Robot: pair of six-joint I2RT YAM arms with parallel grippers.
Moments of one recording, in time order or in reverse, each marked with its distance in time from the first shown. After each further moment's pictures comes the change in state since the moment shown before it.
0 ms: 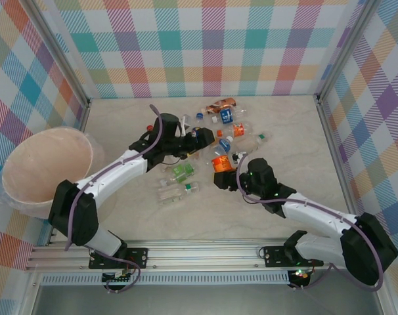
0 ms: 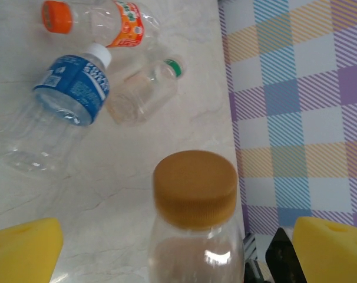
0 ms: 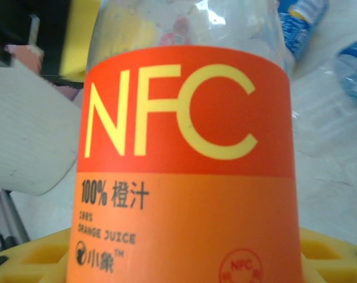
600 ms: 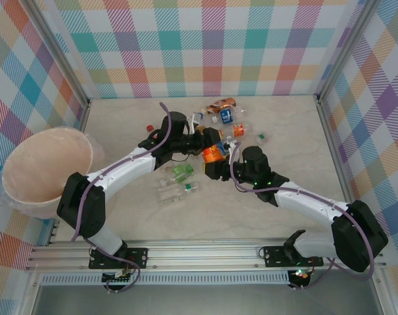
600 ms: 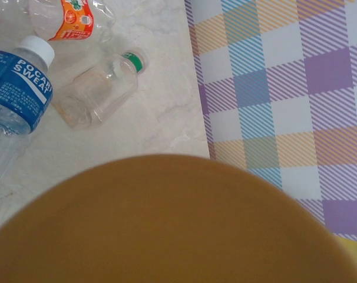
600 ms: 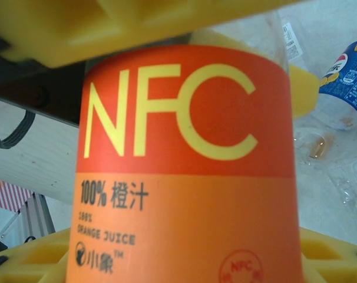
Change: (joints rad) left arm -0.036 0.068 0.035 0.109 0.048 -0.046; right arm -0.004 0.103 0.133 0.055 -0.089 -0.041
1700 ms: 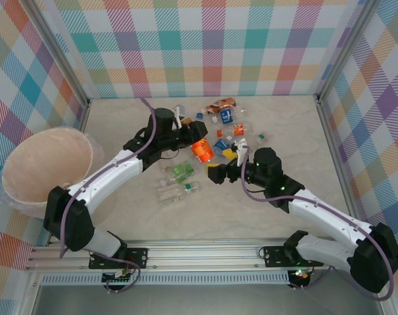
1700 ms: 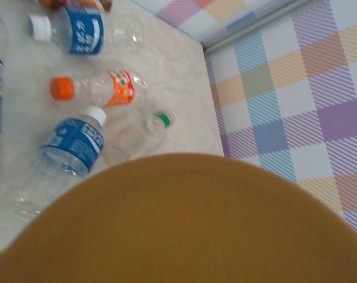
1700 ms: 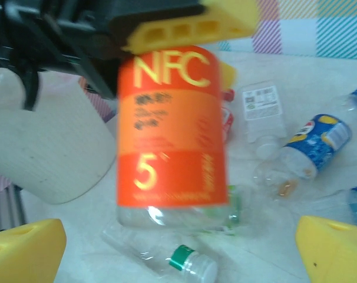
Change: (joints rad) left arm 0.043 -0.154 0.002 -0.125 -0.220 0.075; right arm -0.002 -0.216 -0.005 -0.131 0.089 -0.197
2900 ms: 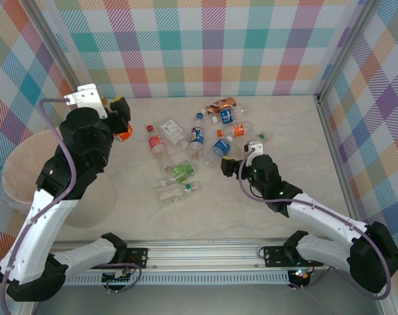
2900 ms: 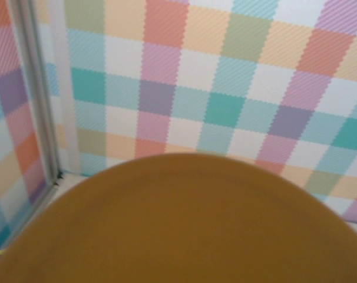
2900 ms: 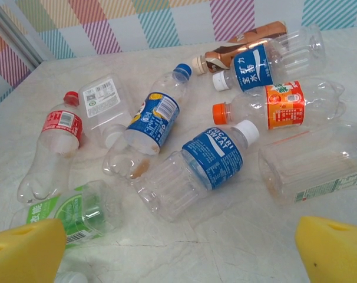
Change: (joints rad) left arm 0.026 -0.435 0.331 -0.458 -0.907 0.637; right arm 0.000 0.020 -0.092 -0.032 0.475 0.093
